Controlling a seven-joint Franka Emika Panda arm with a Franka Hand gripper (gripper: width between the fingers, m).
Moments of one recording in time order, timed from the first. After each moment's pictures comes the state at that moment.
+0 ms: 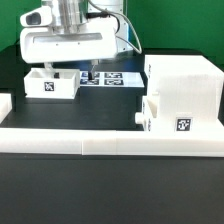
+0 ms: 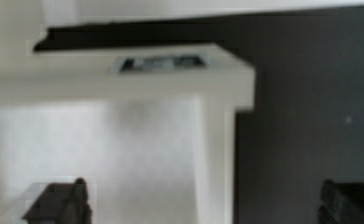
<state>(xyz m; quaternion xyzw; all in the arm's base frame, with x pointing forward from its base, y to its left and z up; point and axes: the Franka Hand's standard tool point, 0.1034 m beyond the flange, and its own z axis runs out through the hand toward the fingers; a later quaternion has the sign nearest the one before) 0.383 -0.084 0.016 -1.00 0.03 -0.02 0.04</state>
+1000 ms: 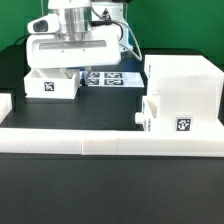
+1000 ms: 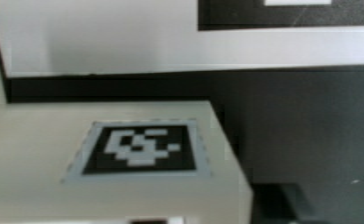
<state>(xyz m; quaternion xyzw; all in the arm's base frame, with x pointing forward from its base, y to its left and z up) 0.375 -0.079 0.006 -1.00 0.02 -0.03 0.03</state>
